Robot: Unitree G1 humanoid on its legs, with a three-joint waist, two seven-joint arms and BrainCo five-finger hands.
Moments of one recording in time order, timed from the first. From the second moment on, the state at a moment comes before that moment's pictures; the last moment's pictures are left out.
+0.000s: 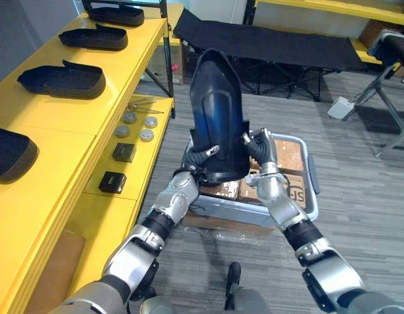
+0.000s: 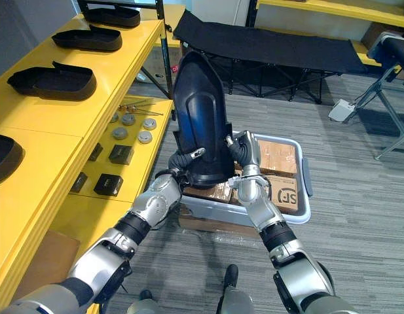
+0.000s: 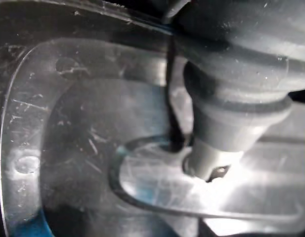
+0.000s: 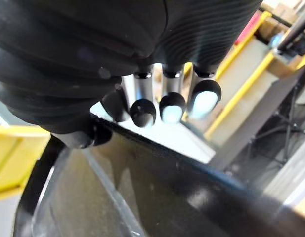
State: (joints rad) left arm -0.69 0.07 -0.39 0.64 -0.89 0.01 0.29; right arm -0.55 -0.21 0.33 0.50 -0.28 -0.13 -0.55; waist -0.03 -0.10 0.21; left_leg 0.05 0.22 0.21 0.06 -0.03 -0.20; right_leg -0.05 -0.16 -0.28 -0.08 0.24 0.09
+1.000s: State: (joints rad) left arm -0.04 0.02 -0.25 0.09 -0.18 -0.10 0.44; right arm -0.06 -0.16 0.34 -0.01 -0.15 -0.41 -0.63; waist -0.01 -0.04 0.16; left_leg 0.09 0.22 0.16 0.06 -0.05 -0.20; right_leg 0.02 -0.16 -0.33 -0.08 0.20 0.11
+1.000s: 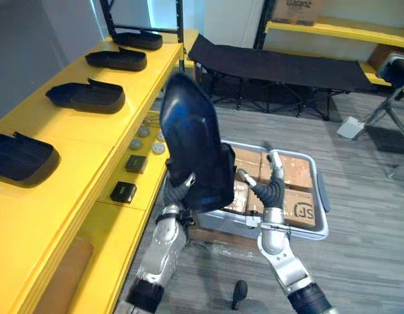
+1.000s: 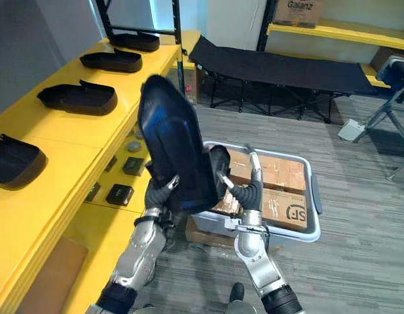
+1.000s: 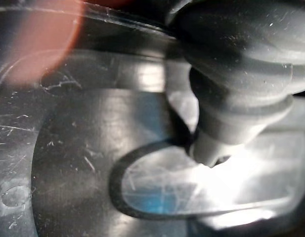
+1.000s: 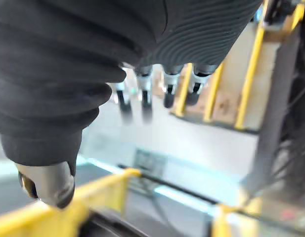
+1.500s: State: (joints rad) left arm 0.16 0.03 -0.06 -0.13 0.11 -0.34 0.69; right arm 0.24 -0.15 0.16 -0.11 0.16 -0.50 -0.41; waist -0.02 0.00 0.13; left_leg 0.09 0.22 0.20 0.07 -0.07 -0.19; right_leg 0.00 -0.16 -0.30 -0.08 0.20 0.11
